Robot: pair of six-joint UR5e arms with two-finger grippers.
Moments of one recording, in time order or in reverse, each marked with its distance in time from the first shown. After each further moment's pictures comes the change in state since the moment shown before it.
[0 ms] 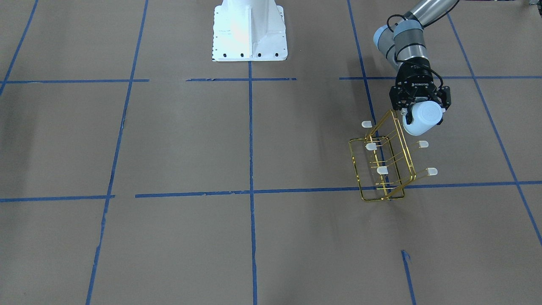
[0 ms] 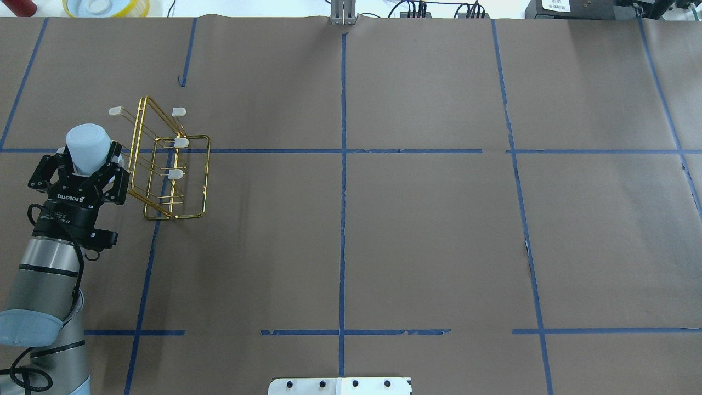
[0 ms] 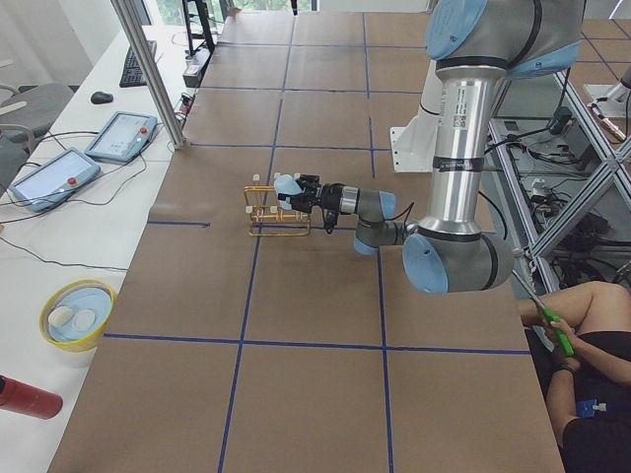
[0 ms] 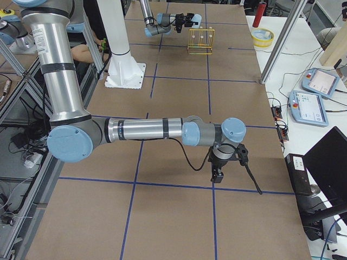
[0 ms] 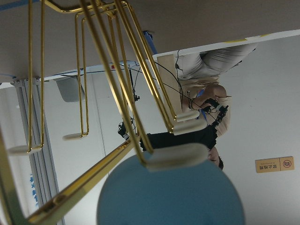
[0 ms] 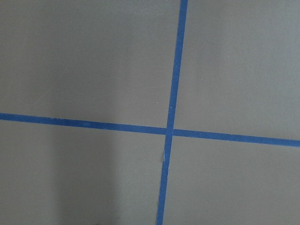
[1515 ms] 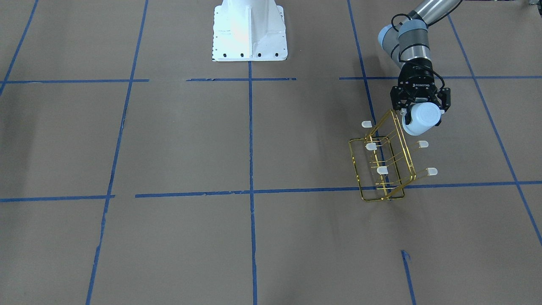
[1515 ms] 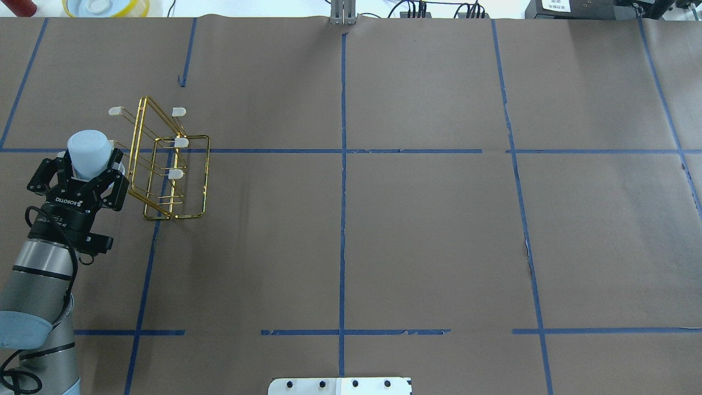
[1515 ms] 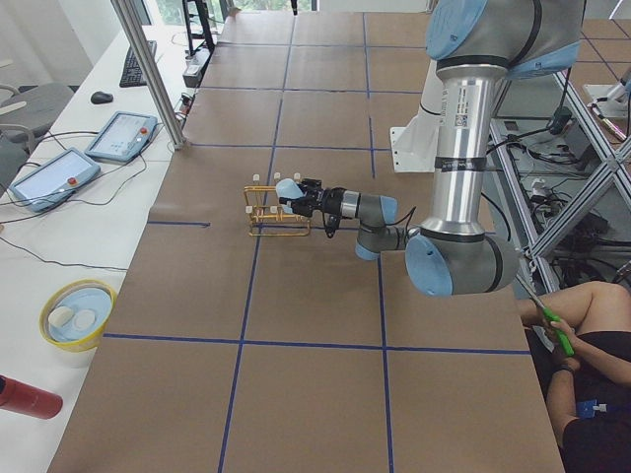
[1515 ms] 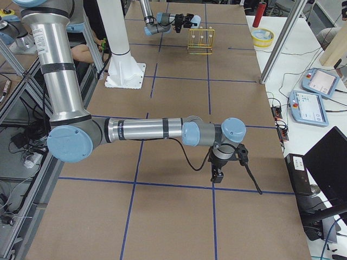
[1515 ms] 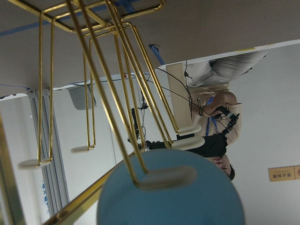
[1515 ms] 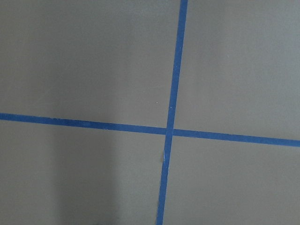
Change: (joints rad) left arm -0.001 0.027 0.002 0.000 -0.053 -0.019; right arm 0.000 0.000 0.000 0.000 0.000 0.000
